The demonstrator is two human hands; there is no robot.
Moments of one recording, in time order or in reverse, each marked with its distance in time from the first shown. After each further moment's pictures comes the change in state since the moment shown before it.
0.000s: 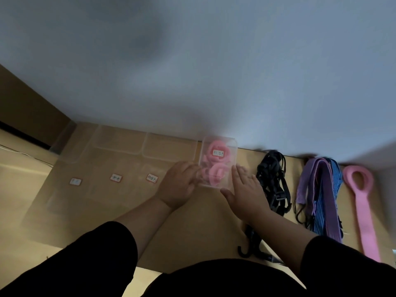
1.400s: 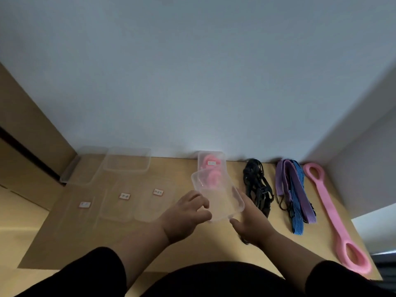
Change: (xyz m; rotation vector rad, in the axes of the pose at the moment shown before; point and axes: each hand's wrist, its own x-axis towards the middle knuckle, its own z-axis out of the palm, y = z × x) left_hand -0.066 0.043 -0.083 -0.070 -0.080 0.618; right_hand -0.124 -0.045 -0.003 0.459 0.235 0.023
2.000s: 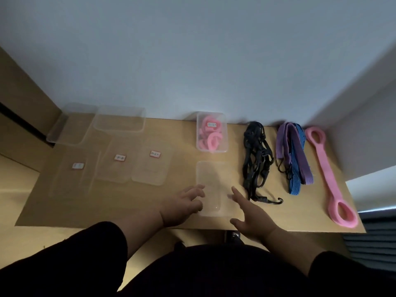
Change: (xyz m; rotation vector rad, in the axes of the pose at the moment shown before) left_hand -0.074 0.021 0.062 -0.229 -0.237 -0.044; right_hand -0.068 0.033 0.052 -0.113 -0.288 0.163
